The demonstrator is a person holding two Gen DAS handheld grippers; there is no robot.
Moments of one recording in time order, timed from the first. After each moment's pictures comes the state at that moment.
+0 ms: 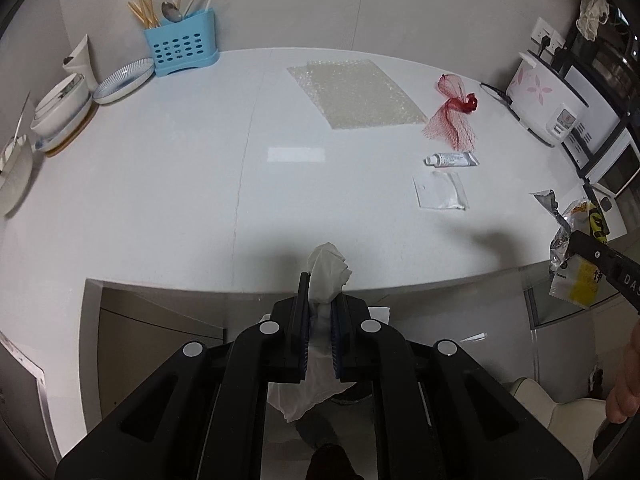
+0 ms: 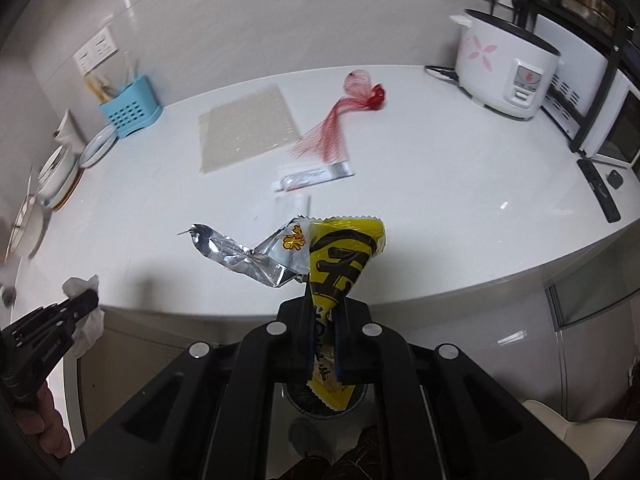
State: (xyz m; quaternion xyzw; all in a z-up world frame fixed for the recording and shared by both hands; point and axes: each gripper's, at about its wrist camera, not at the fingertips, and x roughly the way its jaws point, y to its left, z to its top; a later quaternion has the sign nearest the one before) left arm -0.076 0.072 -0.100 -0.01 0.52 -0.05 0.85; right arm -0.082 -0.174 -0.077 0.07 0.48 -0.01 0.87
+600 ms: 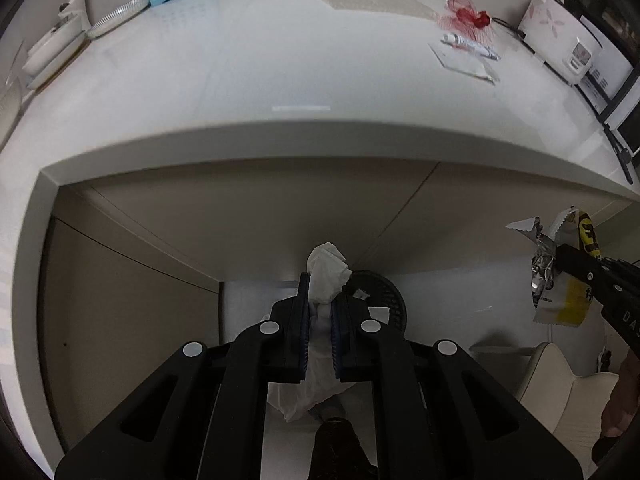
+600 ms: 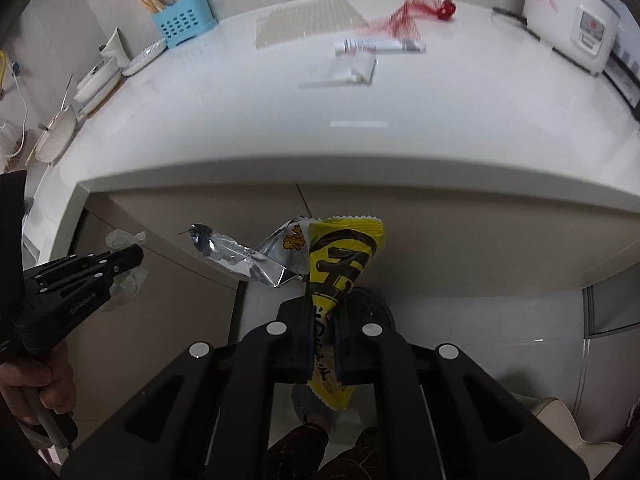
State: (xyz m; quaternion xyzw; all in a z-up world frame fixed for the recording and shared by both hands) left arm -0.136 0.059 -0.224 0.00 0.57 -0.04 0.82; right arm -0.141 -0.155 -0.214 0.04 0.54 0.09 0.83
